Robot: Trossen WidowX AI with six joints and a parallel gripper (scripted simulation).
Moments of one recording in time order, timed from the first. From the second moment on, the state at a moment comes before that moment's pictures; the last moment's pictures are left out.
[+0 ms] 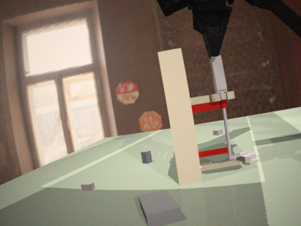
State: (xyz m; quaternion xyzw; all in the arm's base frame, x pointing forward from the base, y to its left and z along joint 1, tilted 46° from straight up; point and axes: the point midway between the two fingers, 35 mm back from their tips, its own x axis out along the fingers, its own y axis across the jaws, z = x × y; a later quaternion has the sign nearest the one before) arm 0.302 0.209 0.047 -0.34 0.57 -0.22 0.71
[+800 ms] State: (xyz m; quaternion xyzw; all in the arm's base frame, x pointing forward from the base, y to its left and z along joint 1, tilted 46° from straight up) arm 0.310 0.181 0.022 -0.33 0.62 -0.22 0.68
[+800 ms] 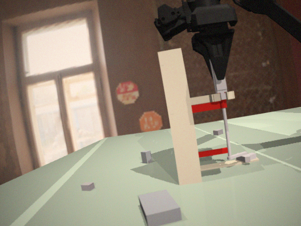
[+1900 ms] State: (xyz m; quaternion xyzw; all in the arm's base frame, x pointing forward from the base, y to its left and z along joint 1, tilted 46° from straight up) arm 0.310 0.178 0.019 -0.42 0.65 -0.13 0.63
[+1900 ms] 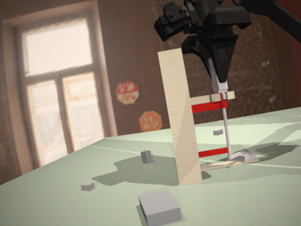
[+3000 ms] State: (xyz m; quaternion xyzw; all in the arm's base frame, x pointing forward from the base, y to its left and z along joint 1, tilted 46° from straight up) arm 0.310 0.178 0.018 -0.73 0.55 0.36 0.16
